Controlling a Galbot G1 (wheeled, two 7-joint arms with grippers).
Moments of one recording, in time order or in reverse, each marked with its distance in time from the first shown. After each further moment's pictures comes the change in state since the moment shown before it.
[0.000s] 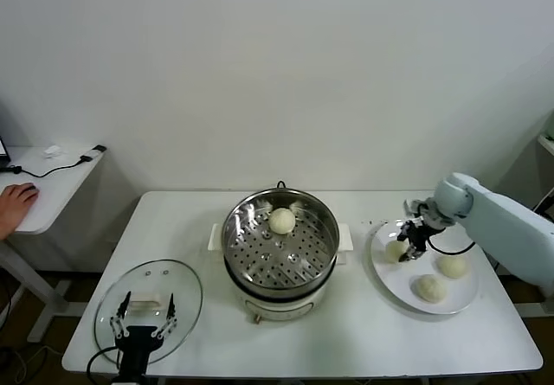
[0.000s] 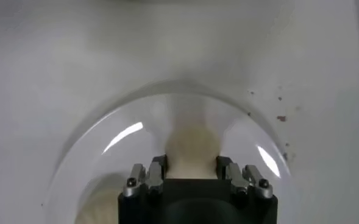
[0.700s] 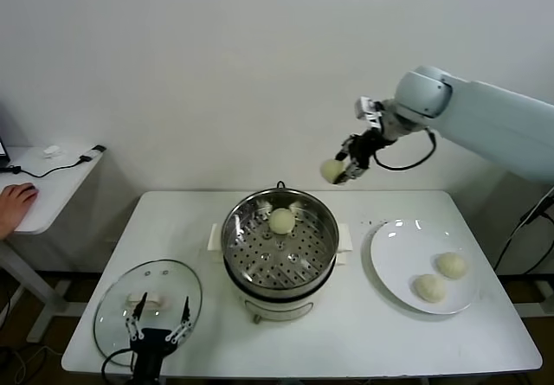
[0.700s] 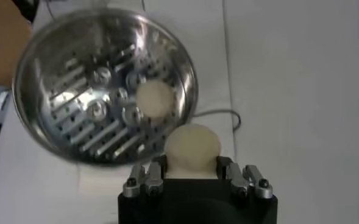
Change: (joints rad) left arm 0.012 0.014 0.048 0.003 0.025 -0.019 0.022; right arm 0.509 0.288 -0.428 0.179 0.611 -0.198 0.175
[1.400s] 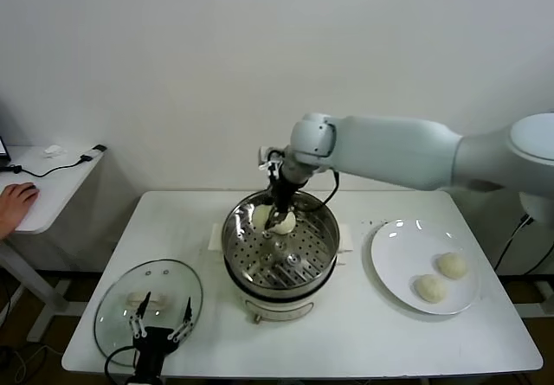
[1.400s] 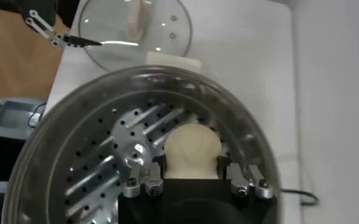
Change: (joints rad) left arm -0.030 0.014 -0.002 0.038 -0.008 0.005 0.005; right arm -0.162 0.300 -0.084 -0.049 0.088 -0.078 0.154
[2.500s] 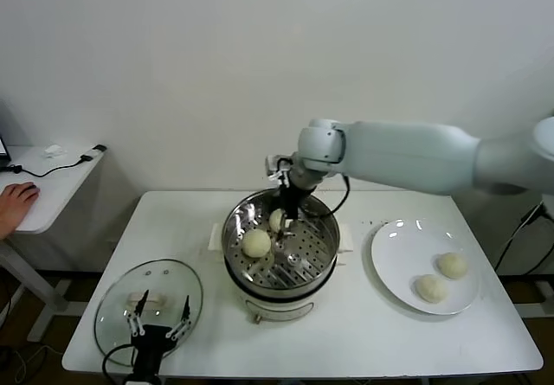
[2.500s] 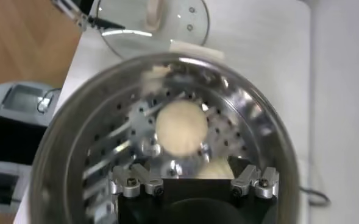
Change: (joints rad) left arm 0.004 0.000 -0.013 -0.009 0.011 0.001 0.000; right arm 0.176 -0.317 -0.004 0.246 -0.138 0.066 -0.103
